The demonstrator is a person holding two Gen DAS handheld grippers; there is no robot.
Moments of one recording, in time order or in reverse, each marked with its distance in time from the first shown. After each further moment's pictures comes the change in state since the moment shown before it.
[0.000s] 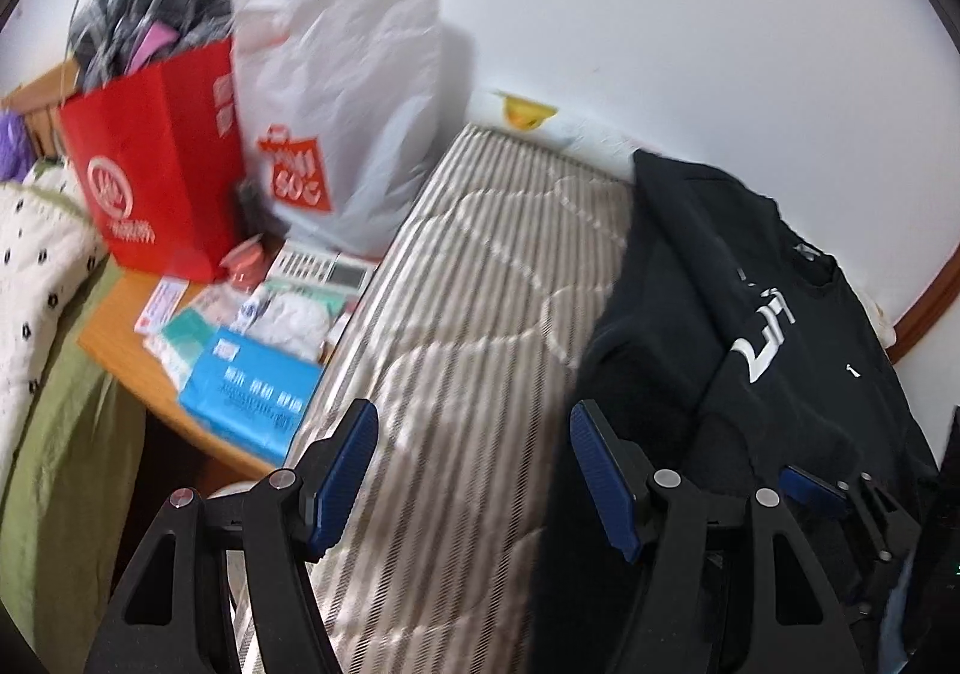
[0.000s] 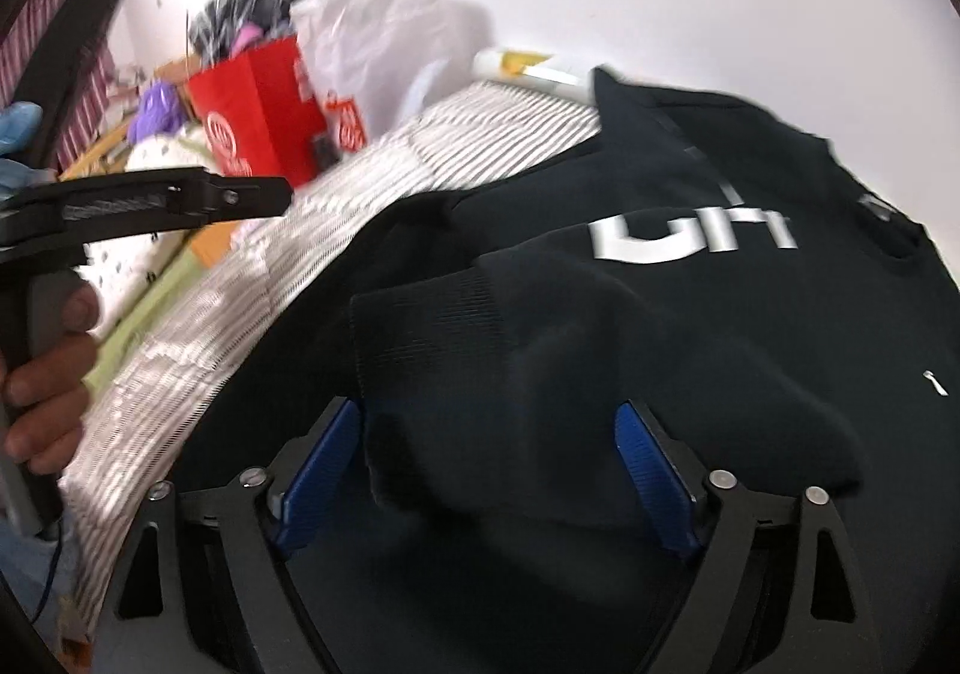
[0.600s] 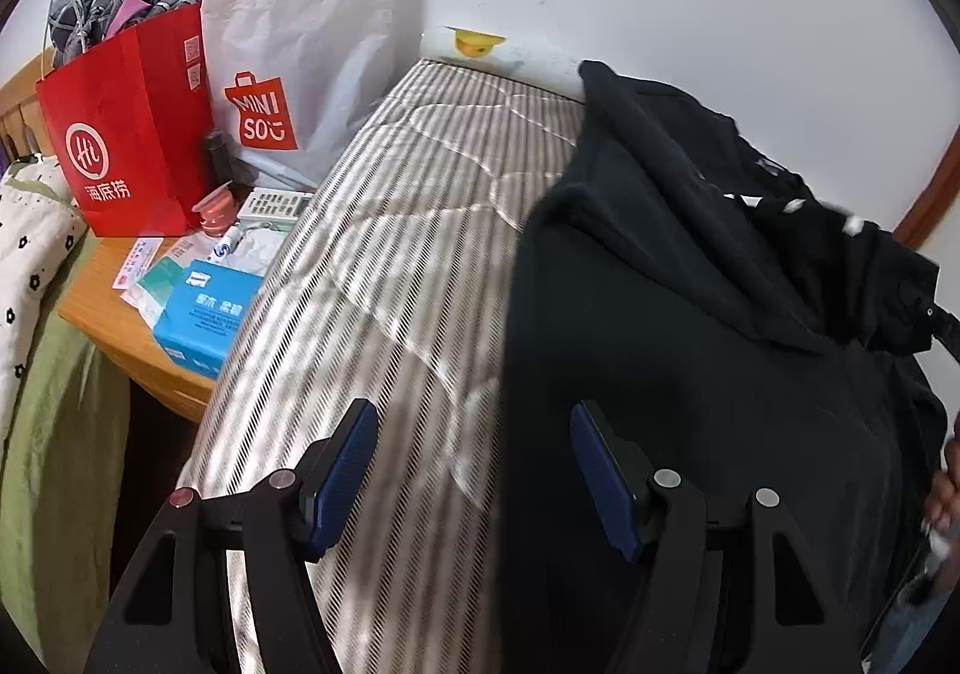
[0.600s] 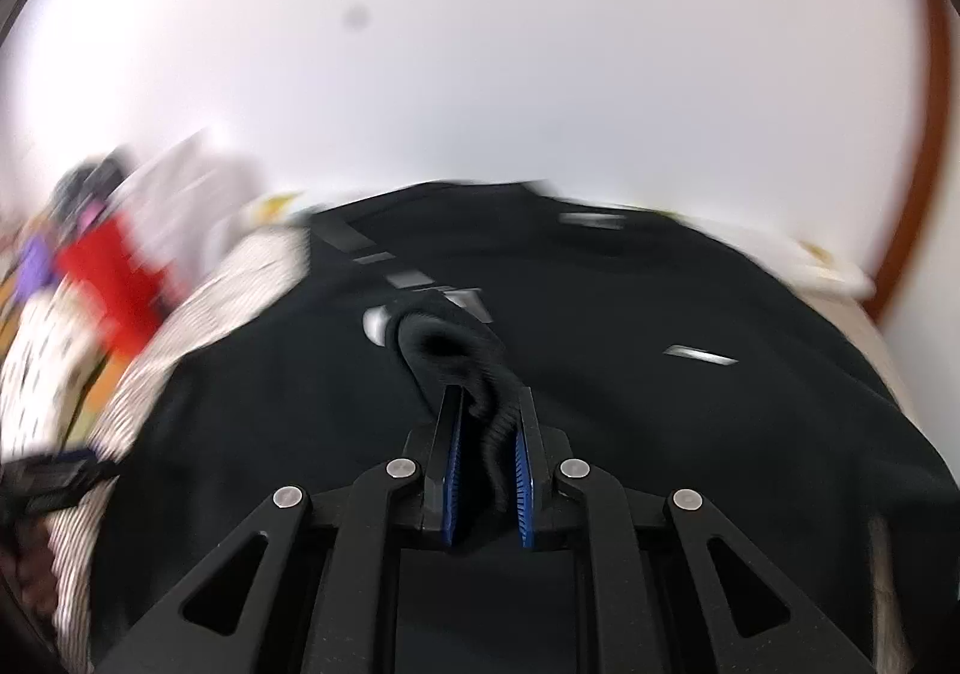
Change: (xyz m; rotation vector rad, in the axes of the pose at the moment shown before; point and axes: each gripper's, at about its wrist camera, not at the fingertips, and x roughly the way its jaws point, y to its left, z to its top) left arm -0.013 -0.019 -0.055 0.081 0.075 -0.053; right arm -0.143 -0.198 -0.057 0.438 -0.250 -0.312
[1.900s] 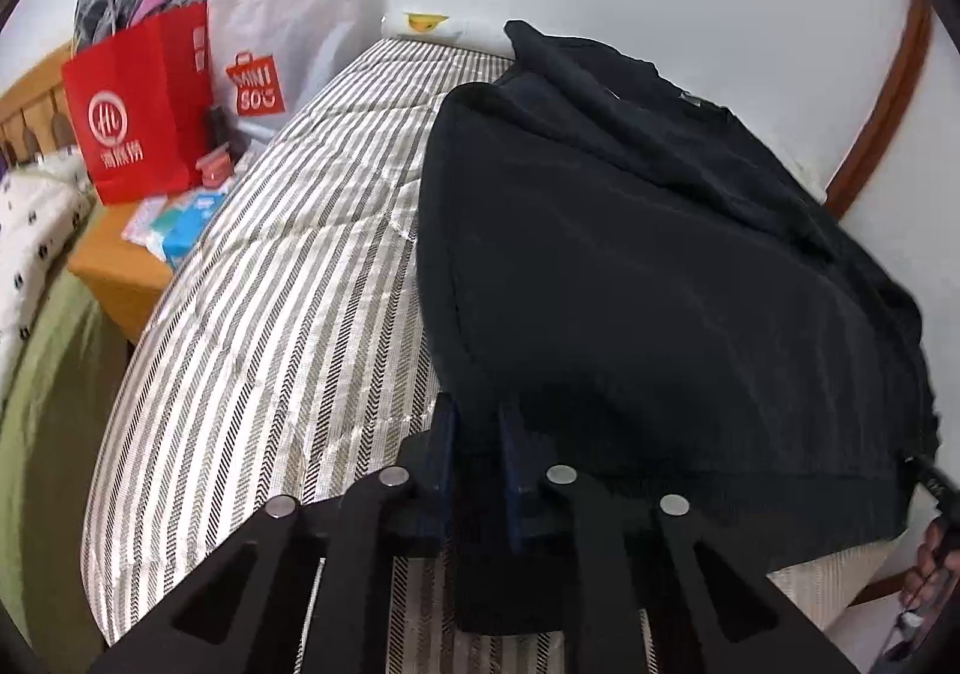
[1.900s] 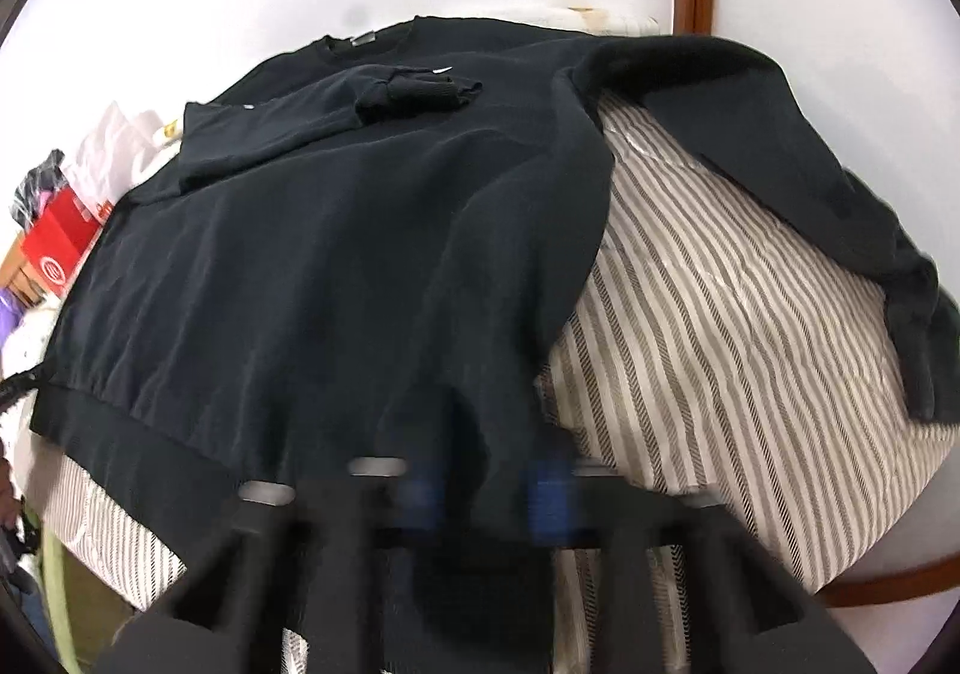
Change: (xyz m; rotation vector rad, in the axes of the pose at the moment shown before) left arm -0.054 -0.019 -0.109 0.045 -0.015 -0.045; right arm -0.123 -0.123 -0.219 0.127 0.224 -0.076
